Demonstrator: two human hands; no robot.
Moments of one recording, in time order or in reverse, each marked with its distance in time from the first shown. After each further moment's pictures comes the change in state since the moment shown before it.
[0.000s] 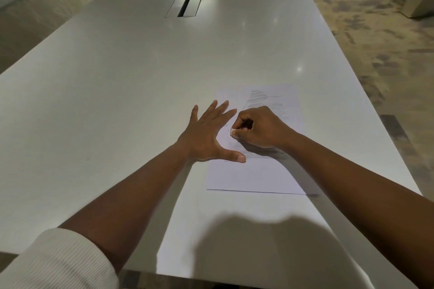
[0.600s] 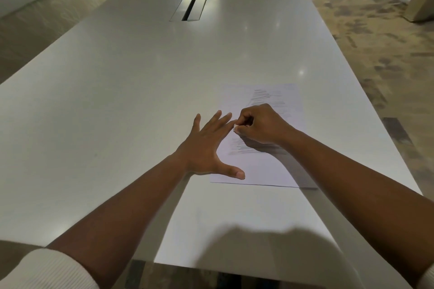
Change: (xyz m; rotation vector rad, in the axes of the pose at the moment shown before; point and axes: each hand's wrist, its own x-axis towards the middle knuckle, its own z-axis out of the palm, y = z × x) left_hand -0.036 0.007 0.008 0.049 -0.012 0.083; right_hand 0.002 -0.007 0.002 -0.067 0.010 0.087
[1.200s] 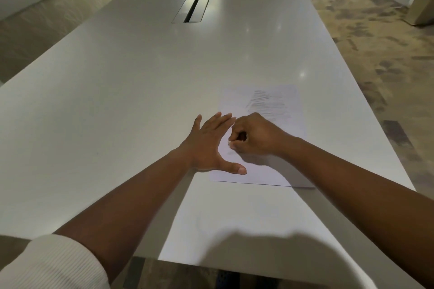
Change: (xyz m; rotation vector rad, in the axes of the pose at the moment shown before) left_hand 0.006 0.004 -0.003 0.006 -0.044 -0.089; right_hand -0.022 -0.020 0.000 -0.073 -0.144 -0.190
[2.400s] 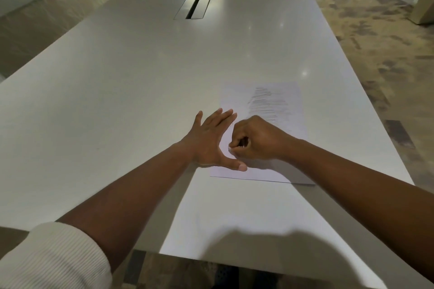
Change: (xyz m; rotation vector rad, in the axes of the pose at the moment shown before) left_hand 0.001 0.001 -0.004 0.055 -0.068 -0.020; right_hand -0.012 -0.008 0.003 -0.022 -0.063 -0.058
